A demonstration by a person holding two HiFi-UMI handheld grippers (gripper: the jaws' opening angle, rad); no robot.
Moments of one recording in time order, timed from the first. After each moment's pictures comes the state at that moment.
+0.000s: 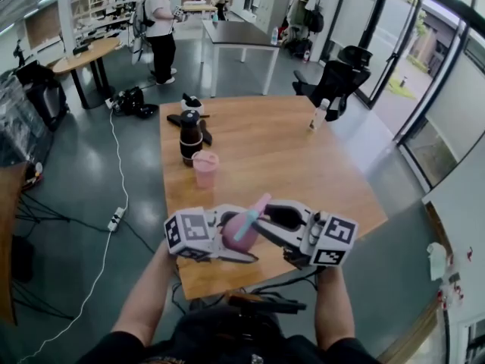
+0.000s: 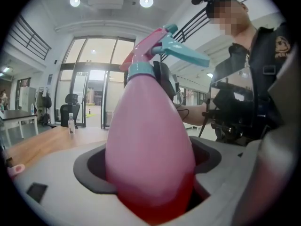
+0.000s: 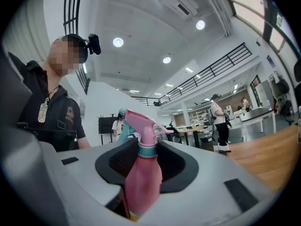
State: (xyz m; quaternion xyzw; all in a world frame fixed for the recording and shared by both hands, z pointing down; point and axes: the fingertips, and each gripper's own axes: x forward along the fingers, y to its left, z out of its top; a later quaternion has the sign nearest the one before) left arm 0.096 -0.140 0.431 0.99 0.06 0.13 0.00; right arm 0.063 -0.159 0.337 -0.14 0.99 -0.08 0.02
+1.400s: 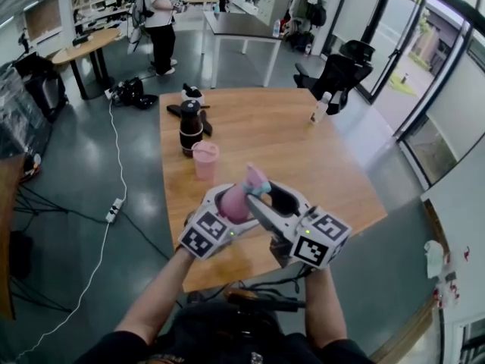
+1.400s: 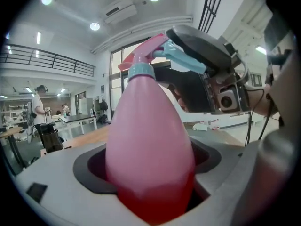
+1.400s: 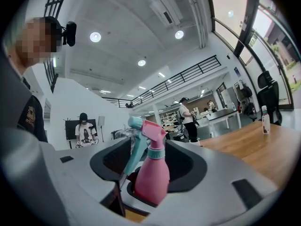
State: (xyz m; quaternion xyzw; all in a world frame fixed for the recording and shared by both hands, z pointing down) left arm 0.082 -0.228 0.454 0.95 -0.27 0.16 0.01; right arm 0.065 -0.197 0.338 -0.32 0.94 -0.13 0.03
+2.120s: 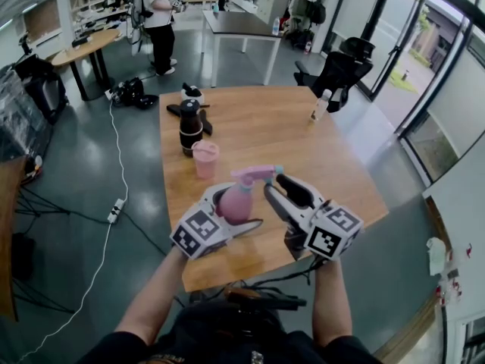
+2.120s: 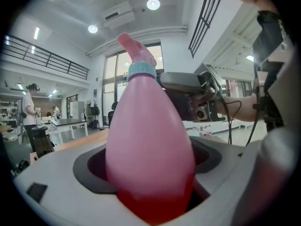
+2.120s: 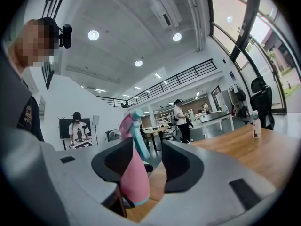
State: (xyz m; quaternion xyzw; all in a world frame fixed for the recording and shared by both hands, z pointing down) left arm 0.082 -0.213 0.433 0.97 -0.22 0.11 0.00; right arm 0.105 -0.214 0.341 -0.35 0.93 -0.13 0.03
